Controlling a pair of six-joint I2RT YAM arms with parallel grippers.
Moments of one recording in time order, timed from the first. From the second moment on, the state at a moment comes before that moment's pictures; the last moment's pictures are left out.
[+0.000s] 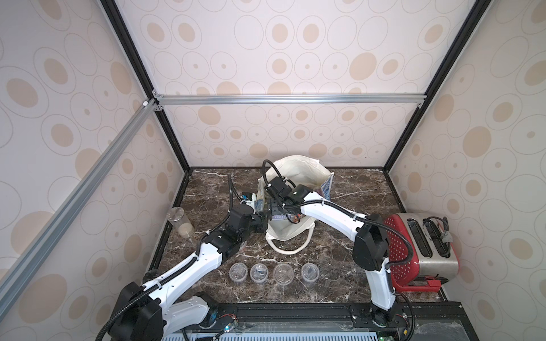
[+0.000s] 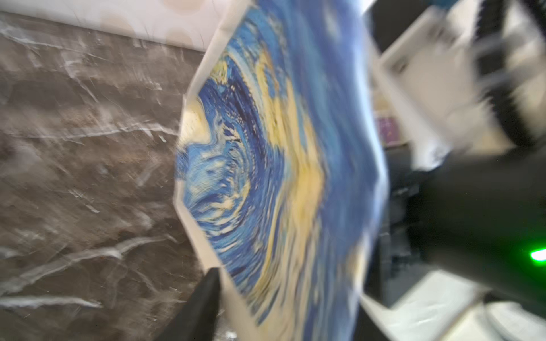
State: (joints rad) left arm -0.58 1.13 0.74 -0.13 -0.13 -0.48; right arm 0.84 2.06 1.90 -0.88 0.30 0.63
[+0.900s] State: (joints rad) left arm -0.58 0.96 0.87 0.01 0.23 0.10; right arm 0.61 1.61 1.78 -0.83 0.03 0.60
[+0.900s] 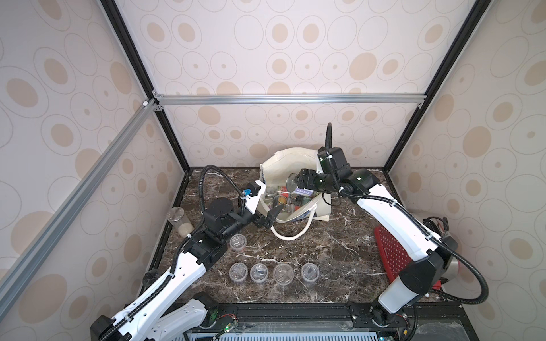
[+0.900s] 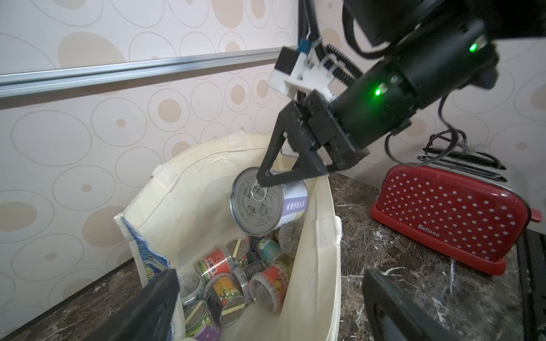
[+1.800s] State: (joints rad) left arm -0.58 1.01 0.79 -0.01 0.28 0.03; right arm 0.50 1.01 0.93 -0.94 -0.08 0.58
